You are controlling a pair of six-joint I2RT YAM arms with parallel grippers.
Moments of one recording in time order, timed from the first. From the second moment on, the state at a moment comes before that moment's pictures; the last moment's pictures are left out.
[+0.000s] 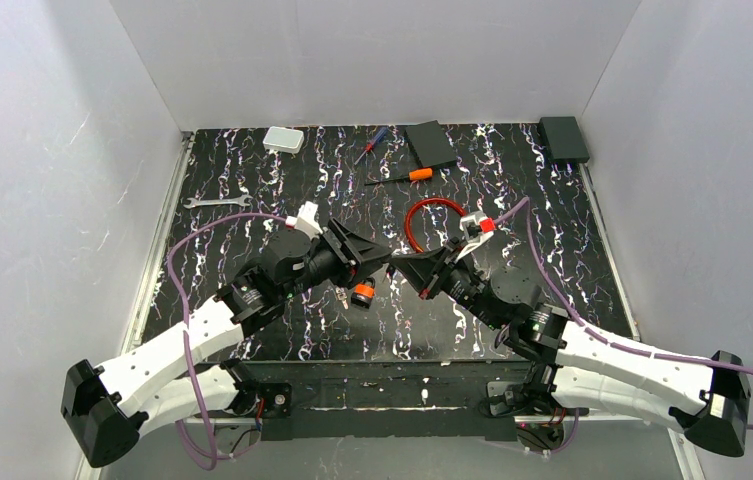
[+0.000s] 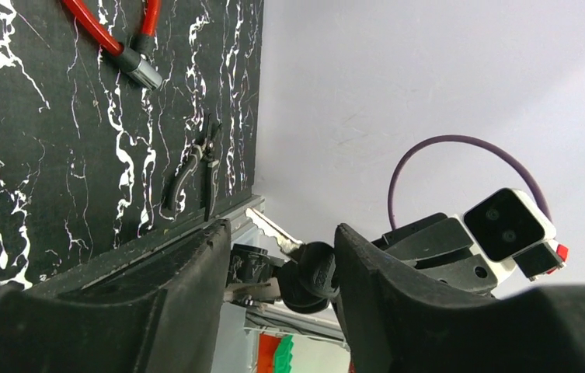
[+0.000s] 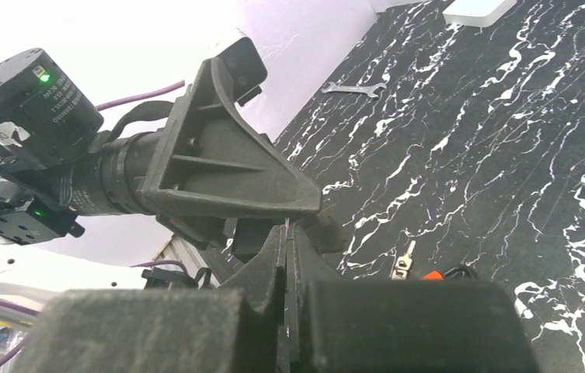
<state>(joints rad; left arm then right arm) -0.82 0.95 0.74 -0.09 0.07 -1.40 1.12 0.81 0.57 0.32 0.24 0.60</state>
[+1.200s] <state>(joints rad) -0.83 0.86 0.77 -0.11 0.03 -1.15 1.12 0.74 0.61 0.12 0.00 0.52</state>
